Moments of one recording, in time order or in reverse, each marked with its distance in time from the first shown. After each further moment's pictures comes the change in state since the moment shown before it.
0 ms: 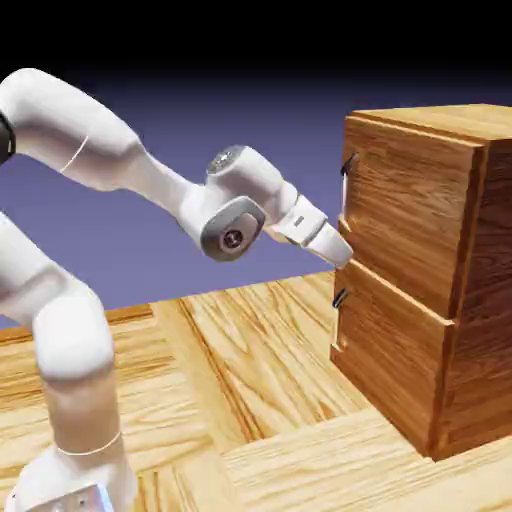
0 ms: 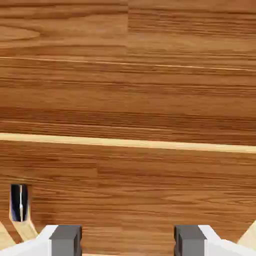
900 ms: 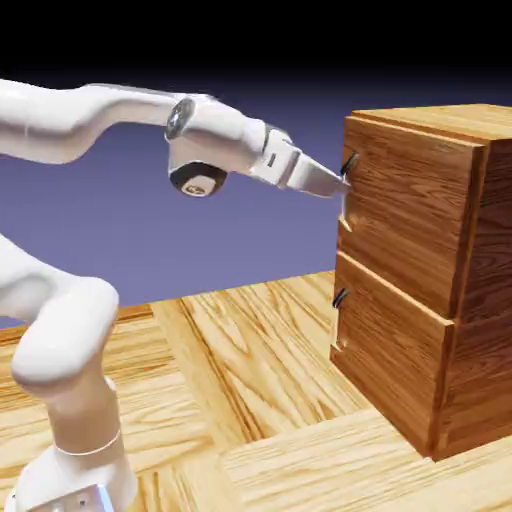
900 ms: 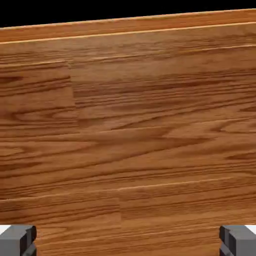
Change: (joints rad) arm -0.428 -0.263 0.513 0.170 1.174 -0.073 -0.709
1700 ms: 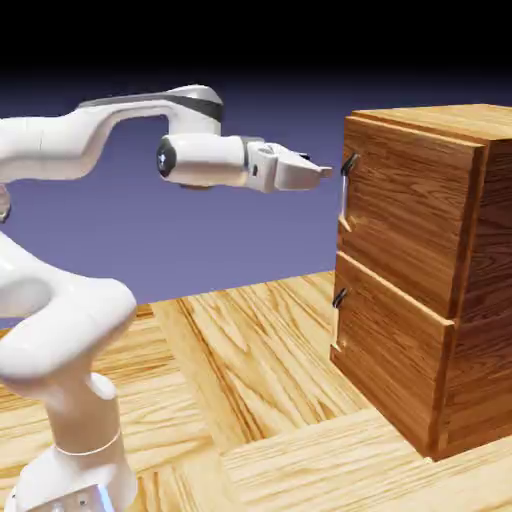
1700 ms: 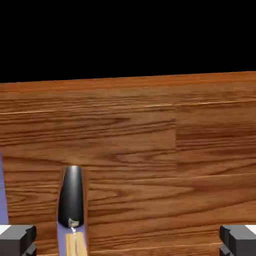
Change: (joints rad) arm -0.381 -0.233 0.456 0.151 1.044 -0.065 -0.630
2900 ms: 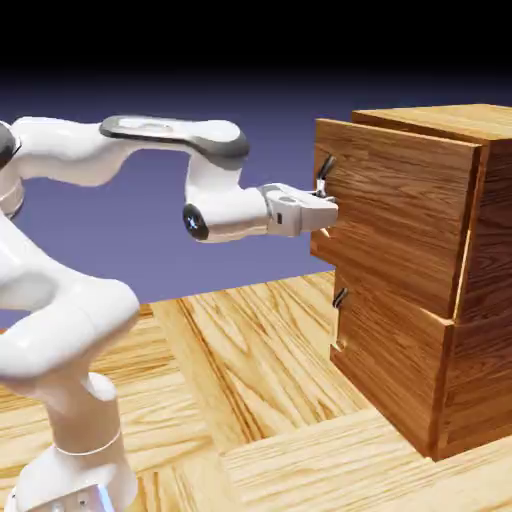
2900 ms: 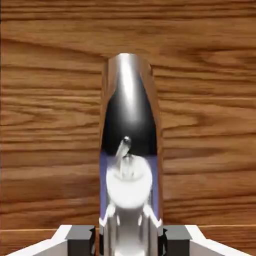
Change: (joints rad) arm 0.036 0.208 0.000 -0.059 0.562 -0.256 -0.747
